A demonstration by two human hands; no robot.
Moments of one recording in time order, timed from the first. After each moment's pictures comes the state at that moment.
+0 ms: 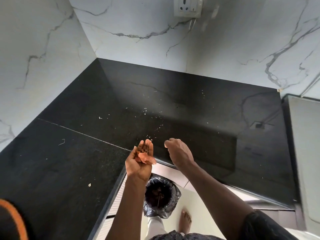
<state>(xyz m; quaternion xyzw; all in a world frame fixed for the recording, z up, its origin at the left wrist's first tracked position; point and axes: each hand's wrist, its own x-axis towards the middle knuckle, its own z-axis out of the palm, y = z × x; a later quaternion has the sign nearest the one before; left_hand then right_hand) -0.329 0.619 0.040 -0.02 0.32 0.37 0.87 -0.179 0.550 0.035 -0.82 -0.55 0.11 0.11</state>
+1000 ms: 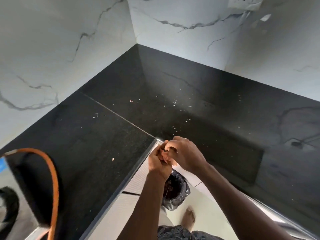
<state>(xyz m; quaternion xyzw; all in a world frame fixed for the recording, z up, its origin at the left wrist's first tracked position) -0.345 0.589 0.028 0.00 0.42 0.38 0.83 -0.225 0.548 0.077 -0.67 -0.67 0.22 0.23</state>
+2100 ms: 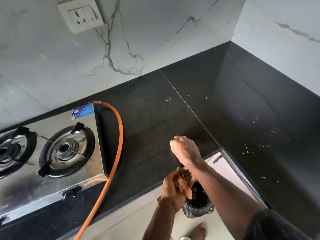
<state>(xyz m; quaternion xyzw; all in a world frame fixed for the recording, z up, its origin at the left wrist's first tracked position) -0.491 0.540 0.011 -0.12 0.41 0.47 0.77 -0.421 0.662 0.034 -0.55 -0.83 0.10 0.04</state>
